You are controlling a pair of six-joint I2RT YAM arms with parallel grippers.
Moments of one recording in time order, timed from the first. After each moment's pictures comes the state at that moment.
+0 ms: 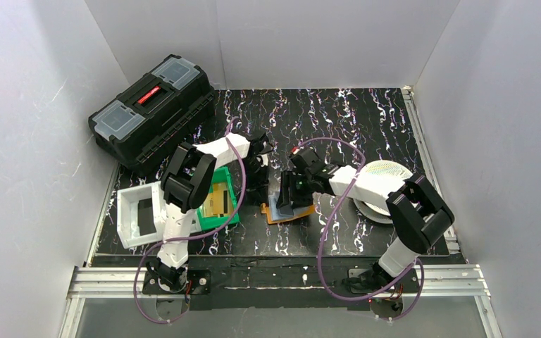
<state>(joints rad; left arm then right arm) -0.55 2.17 1.54 -1.01 0.50 -0.53 0.77 1.63 1.00 -0.42 -0.19 0.66</state>
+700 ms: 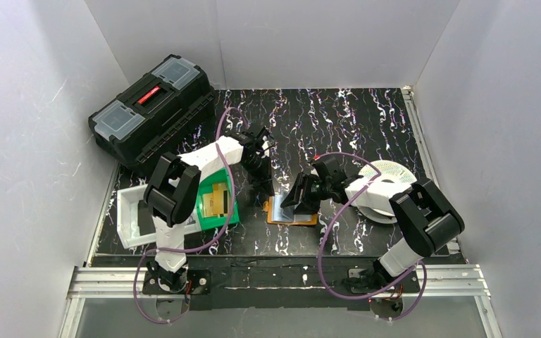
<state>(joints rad) -0.58 1.94 1.42 -0.83 0.38 -0.61 0.61 1.57 0.71 -0.06 -0.48 0.94</state>
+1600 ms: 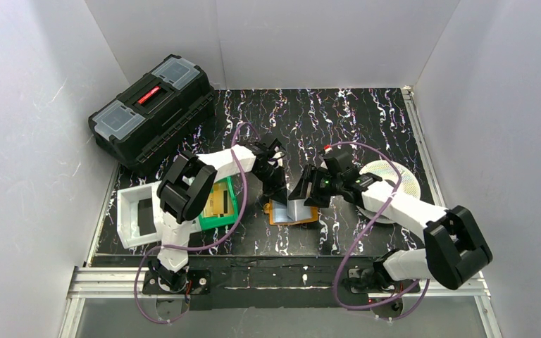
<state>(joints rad) -0.66 2.04 1.38 -0.64 0.58 -0.76 0.60 1.33 0.73 -0.22 -0.37 0.86</state>
